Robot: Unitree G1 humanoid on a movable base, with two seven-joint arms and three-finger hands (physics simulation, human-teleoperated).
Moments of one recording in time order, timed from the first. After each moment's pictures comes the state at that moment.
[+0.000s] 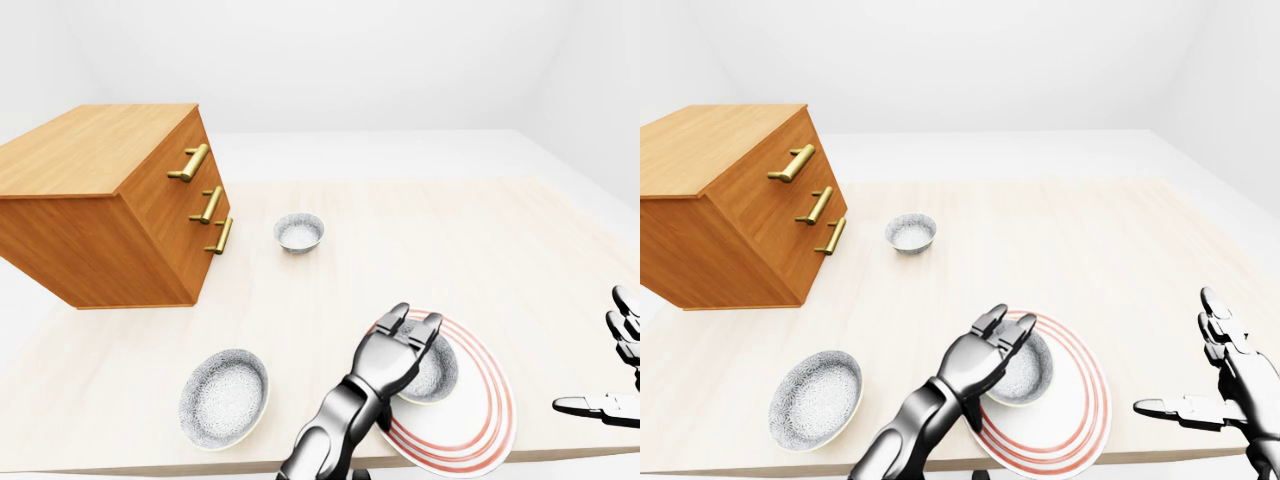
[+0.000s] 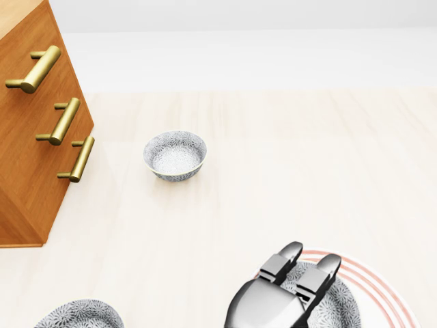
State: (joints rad) left arm 0.00 -0.15 -0.64 0.12 1.25 -0.09 -0.14; right arm 0.22 -0.23 -0.94 -0.24 -0.11 0.09 0.70
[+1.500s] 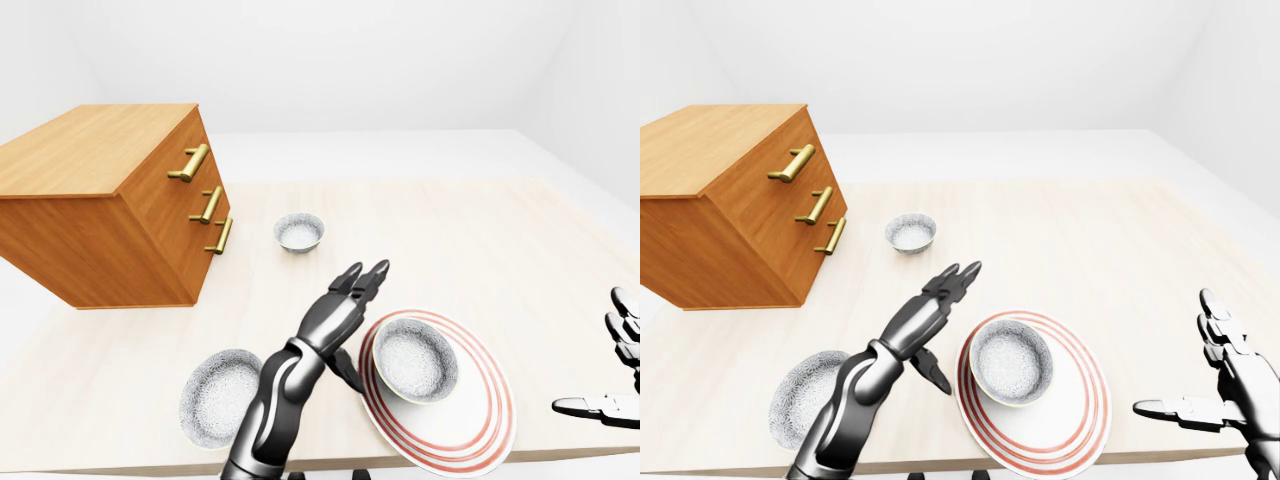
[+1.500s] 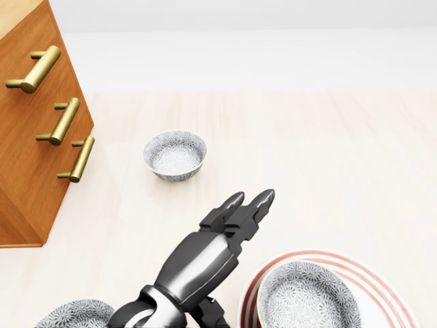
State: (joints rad) left arm -0.03 -0.05 -0.38 -0.18 0.86 -0.09 -0.36; right arm 0.22 -0.23 -0.94 -0.24 -0.12 0.09 0.70
